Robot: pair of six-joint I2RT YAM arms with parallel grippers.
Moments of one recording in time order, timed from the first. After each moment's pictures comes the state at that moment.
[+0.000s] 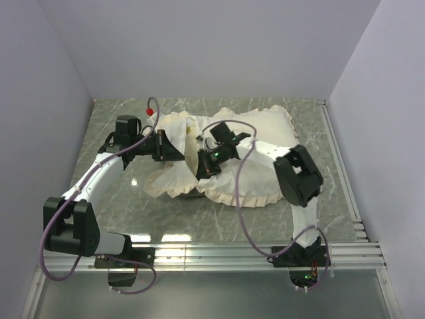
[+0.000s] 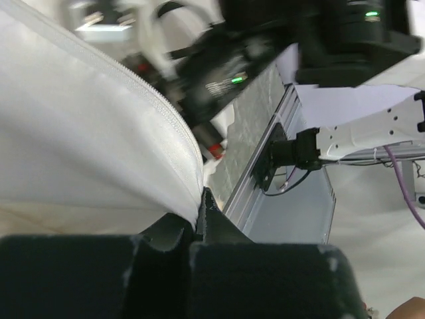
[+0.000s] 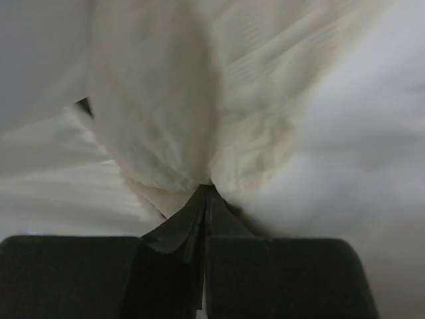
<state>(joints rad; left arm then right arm) -0.14 1.35 0.99 -0.27 1.02 -0.37 0.63 1.93 1.41 -0.49 -0.81 0.42</state>
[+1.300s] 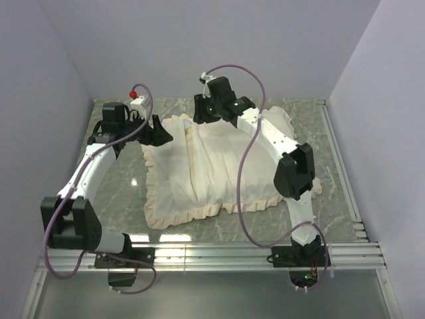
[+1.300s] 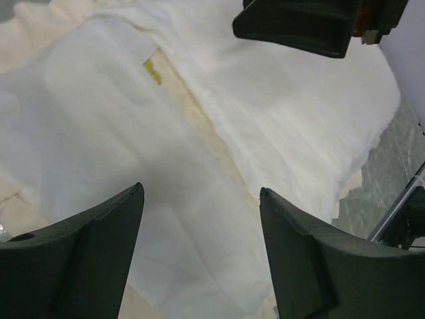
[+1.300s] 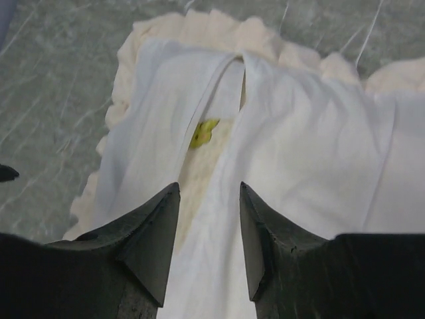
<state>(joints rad) -0.06 1.36 1.15 -0.35 0.70 -0.07 0.60 2.08 2.04 -0.60 -0.14 0.28</state>
